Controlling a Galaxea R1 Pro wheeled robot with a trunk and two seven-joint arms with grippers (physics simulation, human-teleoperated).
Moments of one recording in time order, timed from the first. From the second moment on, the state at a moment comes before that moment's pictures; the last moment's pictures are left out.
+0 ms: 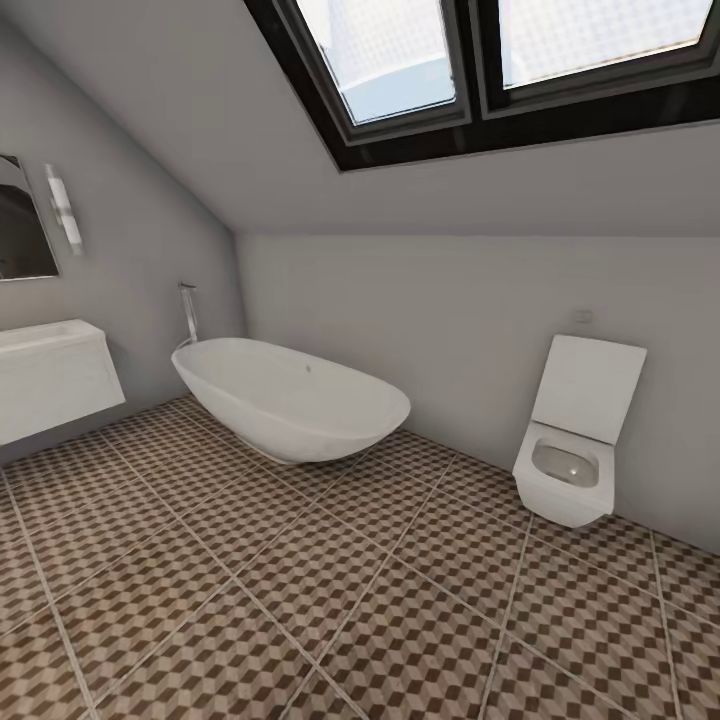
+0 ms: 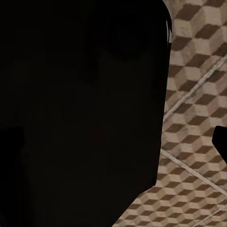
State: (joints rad) left arm 0.00 0.01 0.01 -0.04 0.02 -0.01 0.00; right arm 0.00 0.00 0.00 0.00 0.01 -0.01 0.00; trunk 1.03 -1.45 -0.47
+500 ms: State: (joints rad) left arm 0.00 0.01 0.01 -0.04 0.02 -0.01 0.00; right arm 0.00 0.00 0.00 0.00 0.00 -0.02 -0.01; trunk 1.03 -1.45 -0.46
